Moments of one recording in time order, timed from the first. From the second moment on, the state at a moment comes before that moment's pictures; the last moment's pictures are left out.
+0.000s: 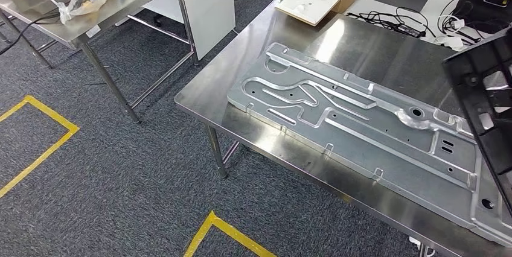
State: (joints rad) left arm -0.01 -0.01 0.23 -0.16 -0.10 -0.15 0.03; right arm -1.47 -0.72 1.33 -0.35 1.05 0.41 0.07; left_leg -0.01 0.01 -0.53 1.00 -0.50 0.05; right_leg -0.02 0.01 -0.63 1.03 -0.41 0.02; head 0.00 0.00
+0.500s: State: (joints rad) left arm 0.00 -0.02 0.26 -0.16 -0.09 -0.13 0.02; right arm -1.36 -0.65 1.14 -0.30 0.98 0.24 0.15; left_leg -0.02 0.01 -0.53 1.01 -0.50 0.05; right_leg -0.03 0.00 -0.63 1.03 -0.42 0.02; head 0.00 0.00
